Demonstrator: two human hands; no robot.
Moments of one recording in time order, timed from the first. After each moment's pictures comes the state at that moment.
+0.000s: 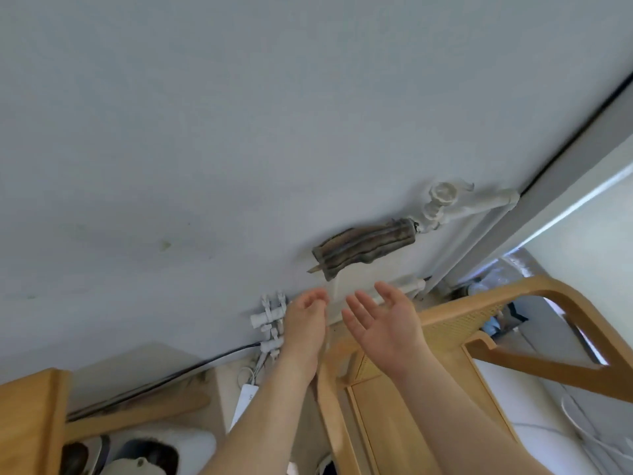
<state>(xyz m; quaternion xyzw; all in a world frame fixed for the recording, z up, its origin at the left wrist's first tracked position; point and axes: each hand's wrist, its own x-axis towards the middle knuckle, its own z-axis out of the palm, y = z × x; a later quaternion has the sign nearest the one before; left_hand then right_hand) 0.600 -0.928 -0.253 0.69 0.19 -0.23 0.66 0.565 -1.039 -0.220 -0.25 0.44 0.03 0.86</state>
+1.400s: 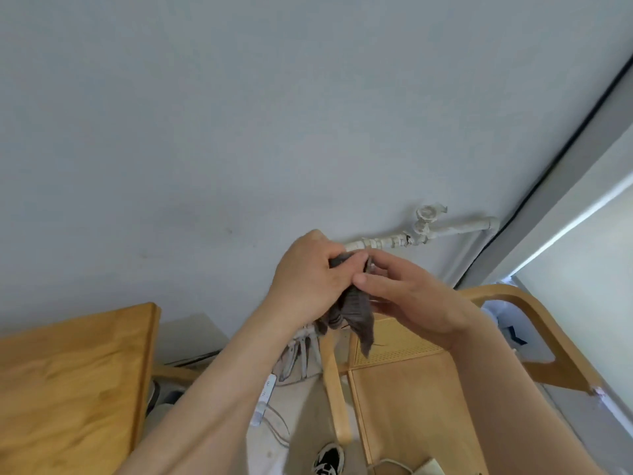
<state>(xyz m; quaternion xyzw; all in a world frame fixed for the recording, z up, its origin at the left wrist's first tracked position) 0.489 -0.901 -0.013 0.90 -0.15 -0.04 0.41 0.452 -1.060 -0.028 -0.67 -0.01 0.23 0.70</state>
